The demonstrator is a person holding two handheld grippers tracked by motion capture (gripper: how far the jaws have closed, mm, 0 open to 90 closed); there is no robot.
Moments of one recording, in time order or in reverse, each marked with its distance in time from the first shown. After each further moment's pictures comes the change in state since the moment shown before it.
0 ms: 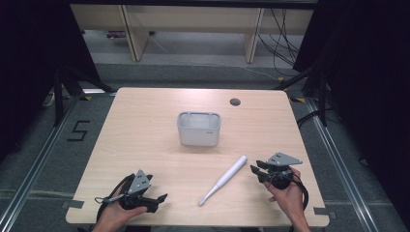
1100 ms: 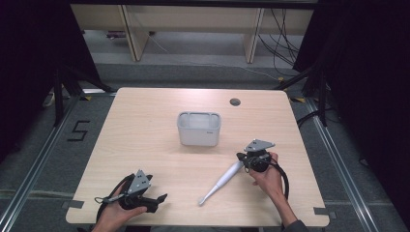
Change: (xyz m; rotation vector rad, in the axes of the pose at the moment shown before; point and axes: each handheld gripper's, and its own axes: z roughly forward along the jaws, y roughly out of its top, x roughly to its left) left arm 0.000 0.000 0.000 0.000 -0.005 -0.007; right arm 0.001 0.034 0.062 0.073 0.032 -0.141
